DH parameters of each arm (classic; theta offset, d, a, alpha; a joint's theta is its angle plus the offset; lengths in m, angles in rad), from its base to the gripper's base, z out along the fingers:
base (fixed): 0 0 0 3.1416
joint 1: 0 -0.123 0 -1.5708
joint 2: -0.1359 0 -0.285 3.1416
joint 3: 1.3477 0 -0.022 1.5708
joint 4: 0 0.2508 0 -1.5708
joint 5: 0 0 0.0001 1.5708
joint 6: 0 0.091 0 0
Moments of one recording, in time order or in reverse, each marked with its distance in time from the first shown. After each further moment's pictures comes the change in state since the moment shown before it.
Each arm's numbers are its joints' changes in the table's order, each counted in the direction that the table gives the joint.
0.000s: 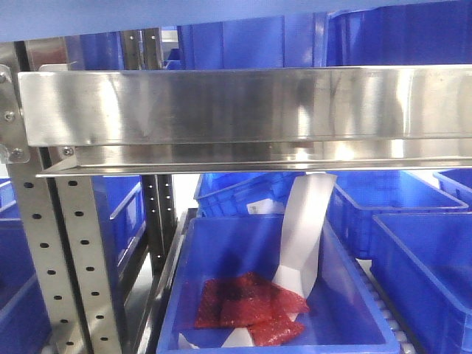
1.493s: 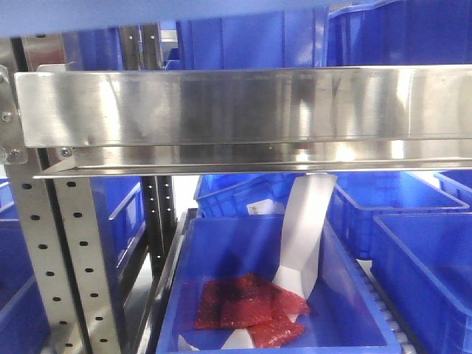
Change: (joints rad) left arm 0.000 -0.015 -0.044 0.003 0.009 0.000; right arm 0.007 0.000 -0.024 -0.004 -0.002 -0.002
